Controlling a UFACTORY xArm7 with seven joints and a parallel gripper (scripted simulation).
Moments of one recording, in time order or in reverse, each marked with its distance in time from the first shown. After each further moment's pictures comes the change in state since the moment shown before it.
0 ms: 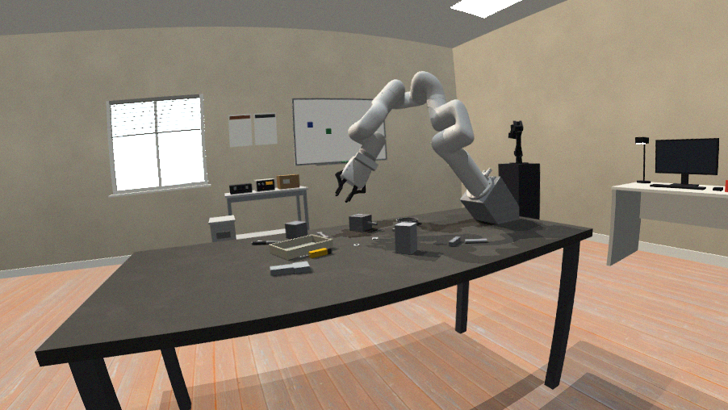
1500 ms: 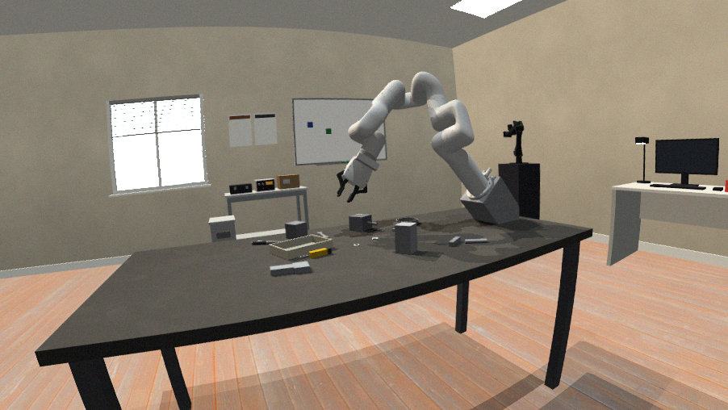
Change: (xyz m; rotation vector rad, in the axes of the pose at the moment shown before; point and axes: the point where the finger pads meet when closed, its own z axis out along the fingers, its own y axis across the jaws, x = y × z) arm -0.006 -0.007 -0.004 0.028 -0.004 -0.019
